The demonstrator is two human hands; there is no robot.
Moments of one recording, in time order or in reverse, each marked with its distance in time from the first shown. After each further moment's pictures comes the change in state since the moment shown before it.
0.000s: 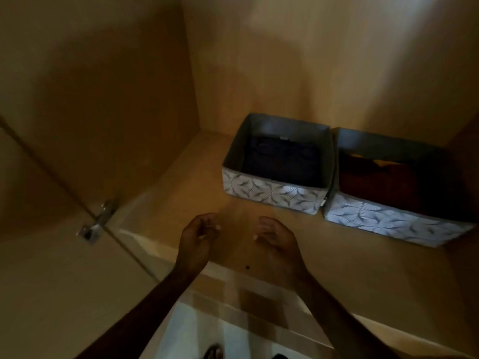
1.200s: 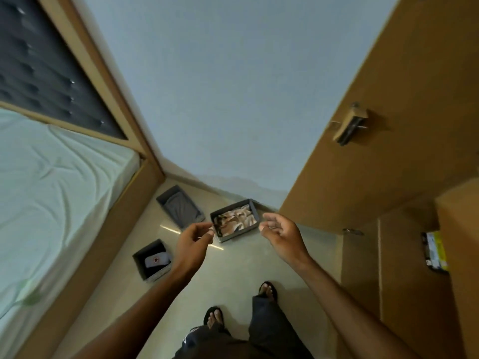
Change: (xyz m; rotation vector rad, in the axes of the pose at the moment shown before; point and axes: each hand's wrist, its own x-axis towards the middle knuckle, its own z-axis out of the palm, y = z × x) left_hand -0.669 -0.129 -0.046 -0.272 1.466 -0.574; right_hand -0.428 0.072 0.198 -0.395 -1.526 -0.157
